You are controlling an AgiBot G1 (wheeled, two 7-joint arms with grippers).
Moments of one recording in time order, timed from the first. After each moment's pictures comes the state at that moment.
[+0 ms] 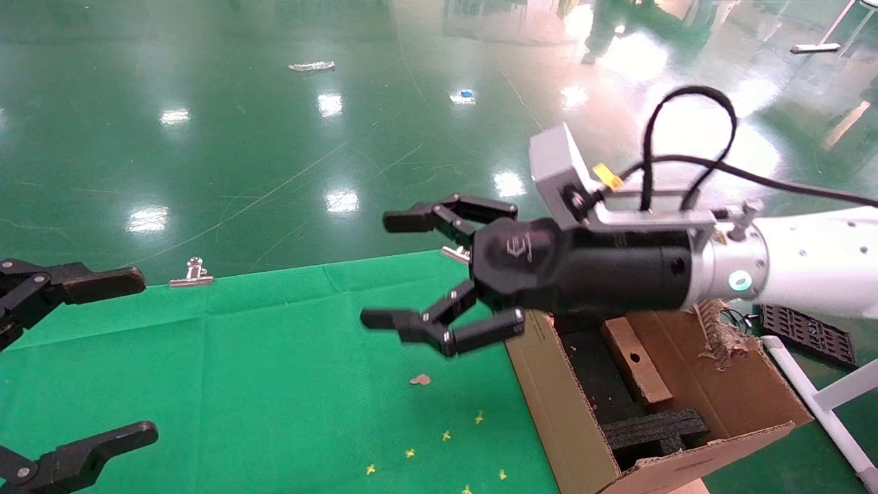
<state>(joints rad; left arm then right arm) -1.08 0.60 0.30 -1.28 0.72 1.49 -0.18 1.23 -0.63 -0.43 1.14 -0.82 -1.45 0.24</state>
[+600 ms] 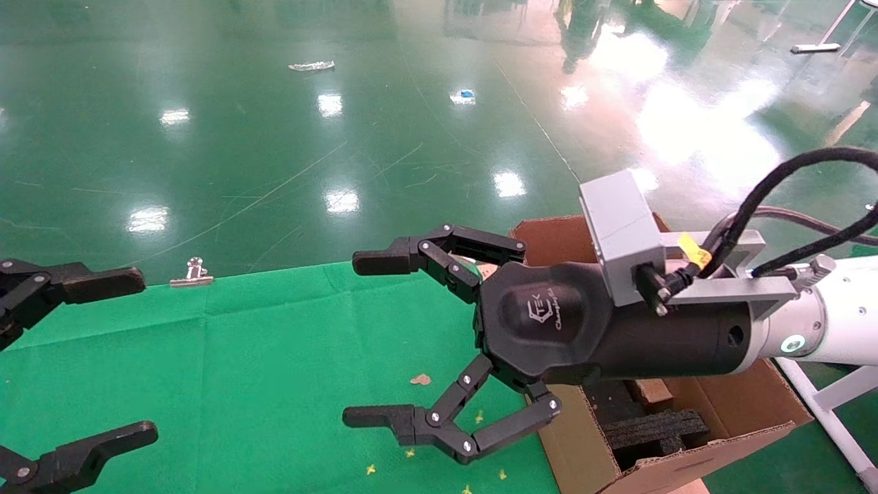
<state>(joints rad) -1.08 0.60 0.30 -1.28 0.72 1.49 -0.18 1.05 -0.61 -0.25 1.31 -0.71 -1.50 0.18</state>
